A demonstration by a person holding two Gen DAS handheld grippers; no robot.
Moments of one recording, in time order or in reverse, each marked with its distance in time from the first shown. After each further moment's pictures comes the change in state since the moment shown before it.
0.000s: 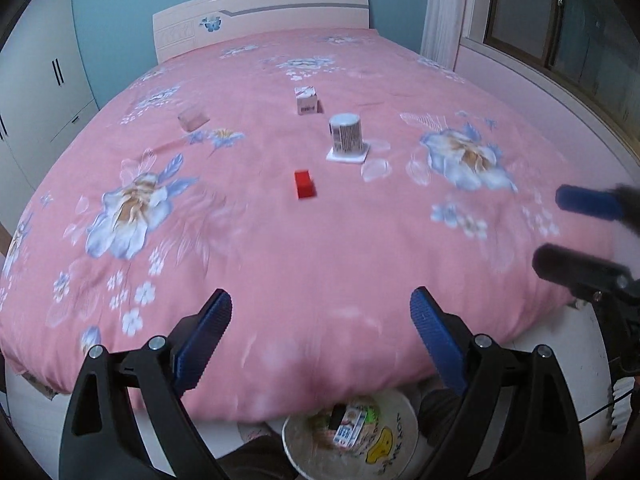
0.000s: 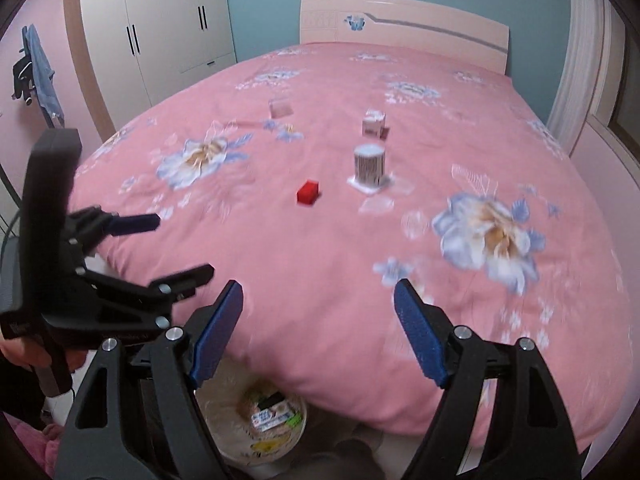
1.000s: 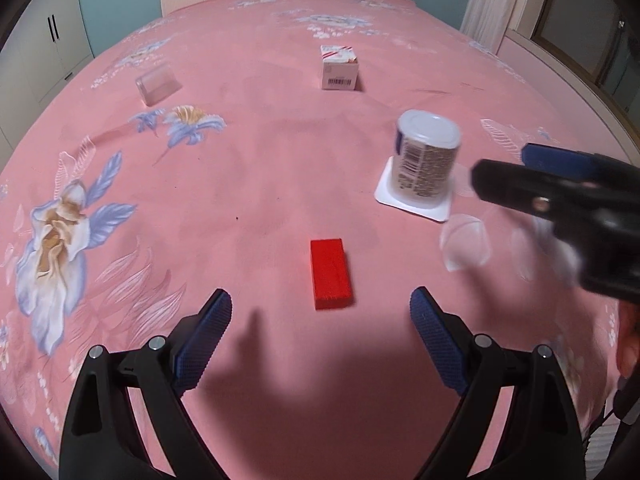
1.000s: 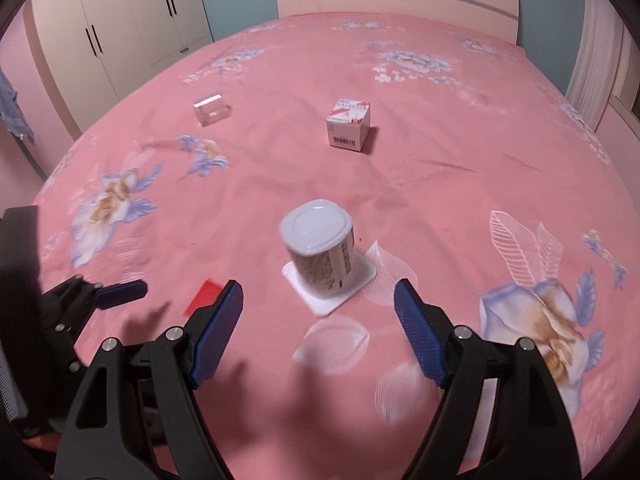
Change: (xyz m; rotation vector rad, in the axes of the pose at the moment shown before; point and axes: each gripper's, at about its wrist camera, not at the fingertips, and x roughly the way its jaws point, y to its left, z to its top) left arm 0.190 0.032 0.099 -0.123 0.147 -0.007; right arm 0.221 -0.084 0.126 0.057 0.120 0.007
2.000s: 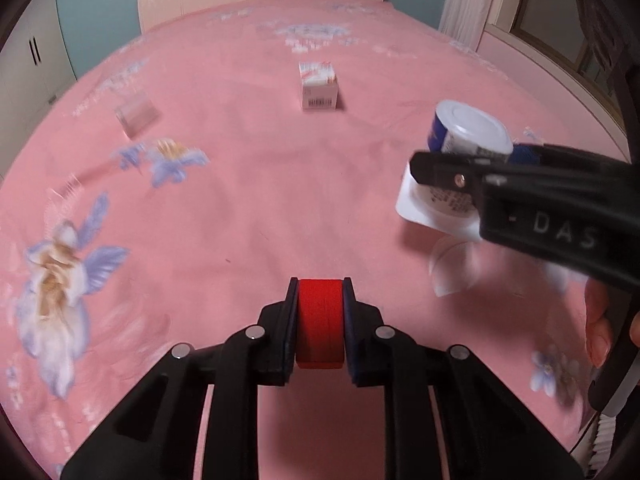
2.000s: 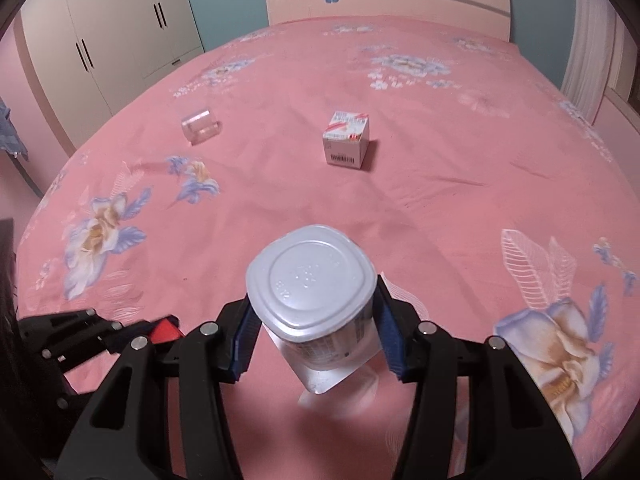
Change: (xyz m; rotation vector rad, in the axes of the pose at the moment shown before) left arm -0.021 -0.007 0.020 0.089 -0.047 -0.021; right arm 0.001 0.001 0.019 0.050 -0.044 0.004
